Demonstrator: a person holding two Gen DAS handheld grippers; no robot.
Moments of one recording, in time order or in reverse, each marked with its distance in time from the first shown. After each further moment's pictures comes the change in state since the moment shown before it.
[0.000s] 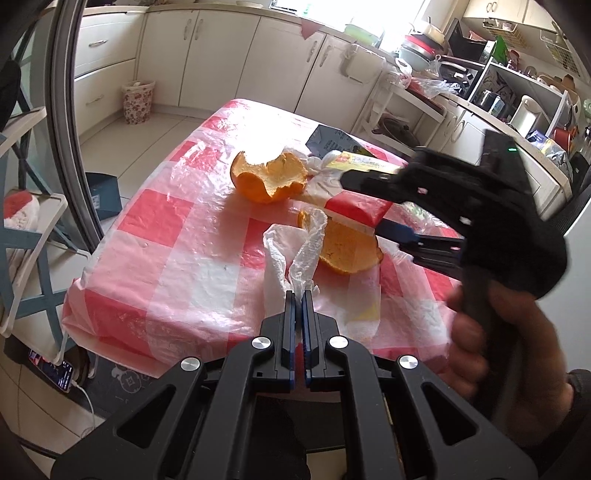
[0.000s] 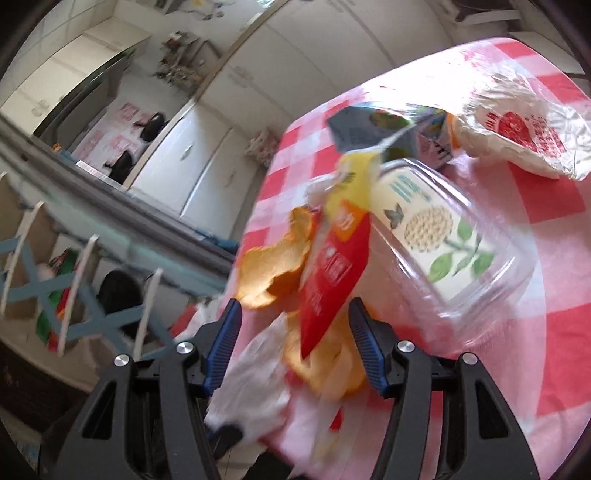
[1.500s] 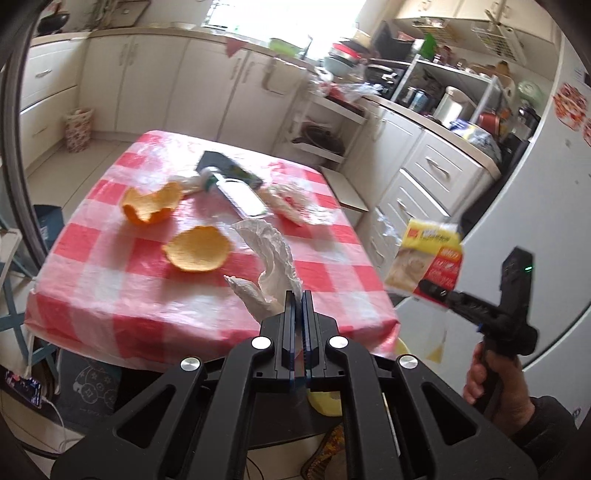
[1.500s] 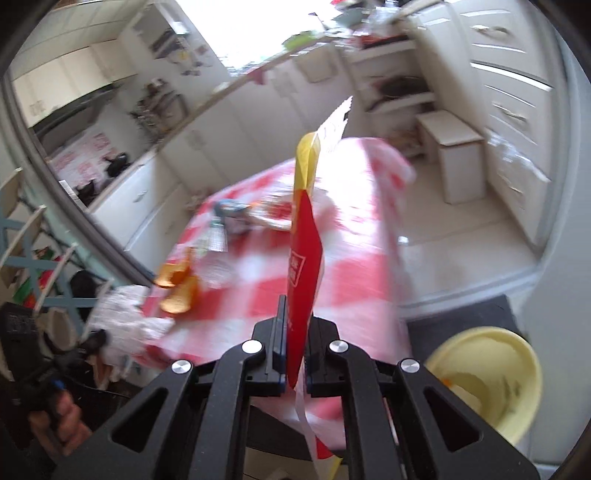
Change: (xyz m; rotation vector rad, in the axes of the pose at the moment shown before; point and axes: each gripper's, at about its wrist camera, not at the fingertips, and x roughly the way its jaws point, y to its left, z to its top) left arm -0.073 -0.106 -0.021 0.130 -0.048 -0.234; right arm -0.230 -0.096 -0.069 -0.097 -0.269 -0.294
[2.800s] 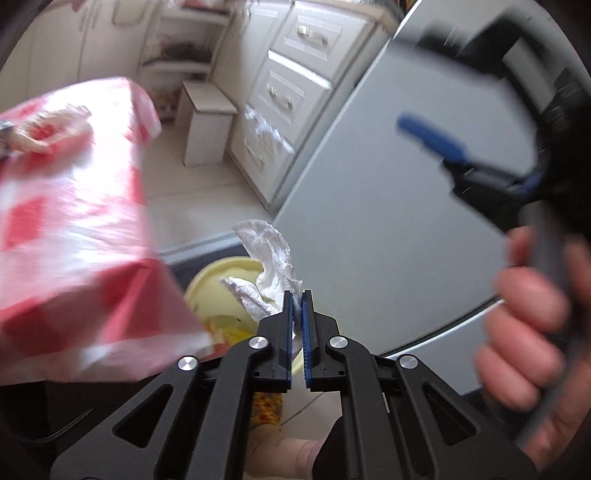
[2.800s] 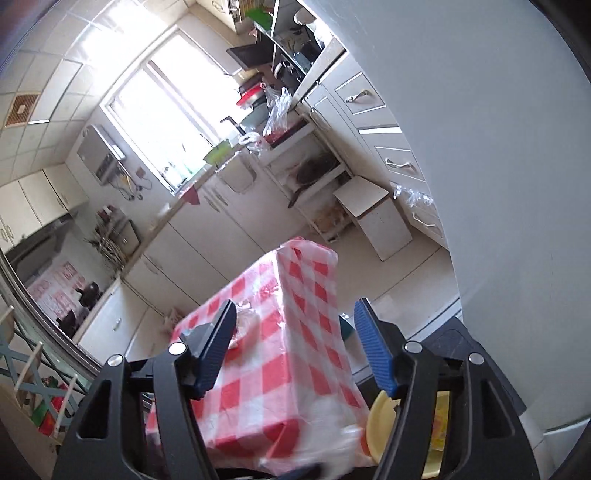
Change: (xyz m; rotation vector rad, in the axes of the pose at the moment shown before) left arm 0.175 -0.234 -0.083 0.238 0.356 -0.276; right arm -0.117 -0.084 0.027 0.310 -0.377 -0.080
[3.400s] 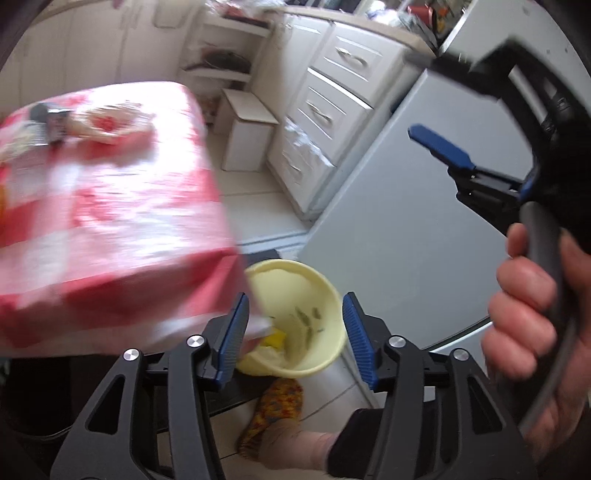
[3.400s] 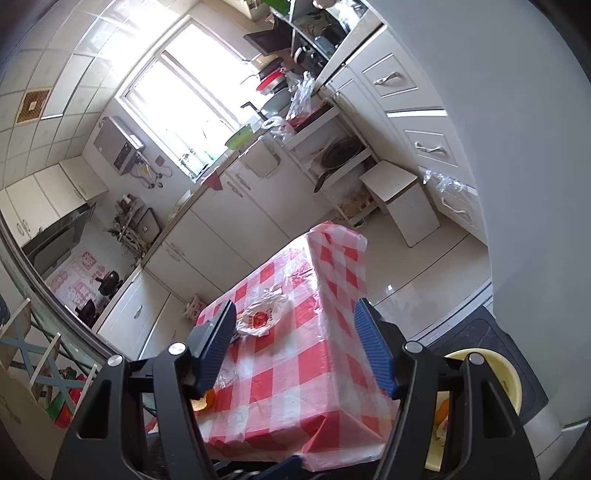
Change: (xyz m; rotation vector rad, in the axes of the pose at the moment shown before) left arm -0.073 0.044 -0.017 -0.080 -0.083 0.115; right arm 0.015 0.032 -0.010 -0.017 0.067 0.084
